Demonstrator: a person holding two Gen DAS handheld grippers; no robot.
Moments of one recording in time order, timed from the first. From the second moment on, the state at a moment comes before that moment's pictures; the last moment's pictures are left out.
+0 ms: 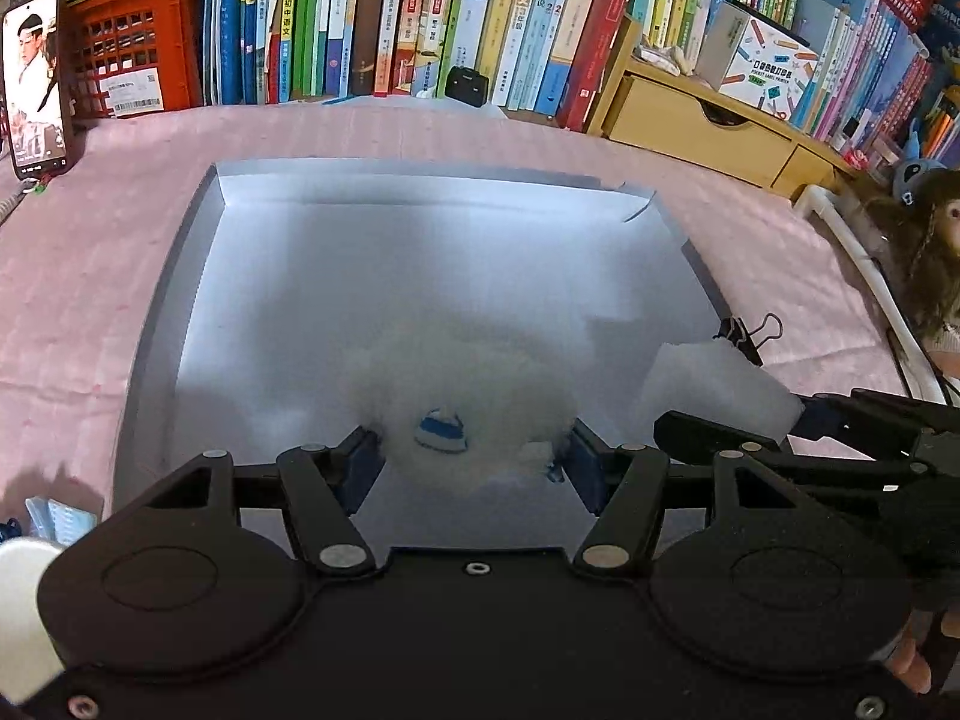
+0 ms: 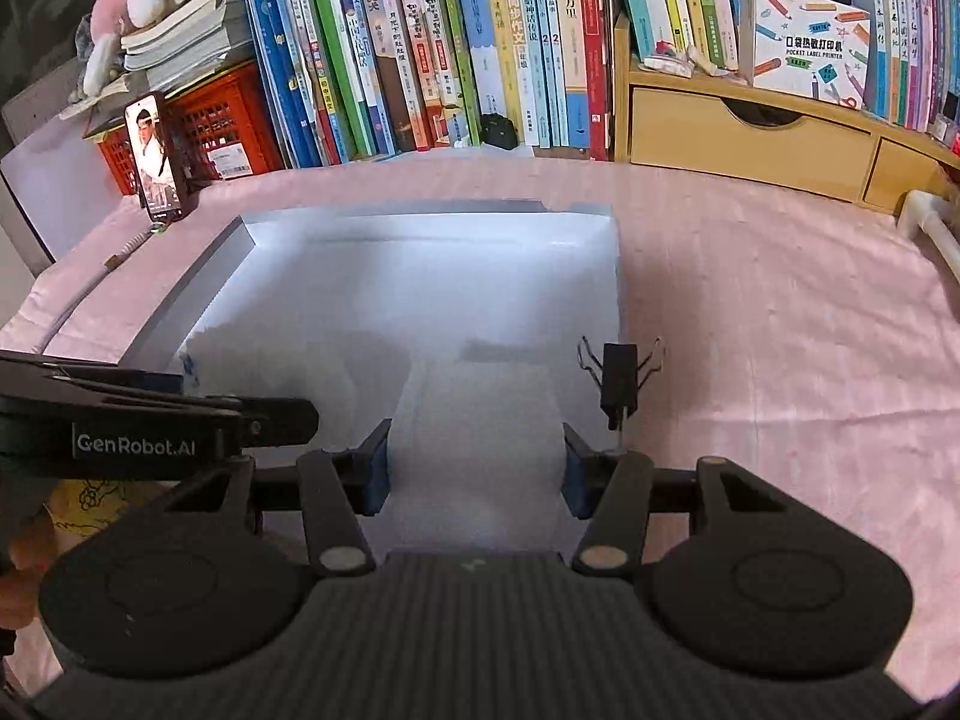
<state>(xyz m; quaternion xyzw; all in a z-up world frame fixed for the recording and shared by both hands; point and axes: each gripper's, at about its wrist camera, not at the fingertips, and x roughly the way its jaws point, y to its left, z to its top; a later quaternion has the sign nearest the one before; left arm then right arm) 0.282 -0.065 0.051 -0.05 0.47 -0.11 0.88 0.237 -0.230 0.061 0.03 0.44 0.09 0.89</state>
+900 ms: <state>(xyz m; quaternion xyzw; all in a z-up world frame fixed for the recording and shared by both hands) 0.223 -0.056 0.101 -0.03 0.39 -0.14 0.91 0.198 -0.250 0.103 0.06 0.37 0.07 0.92</state>
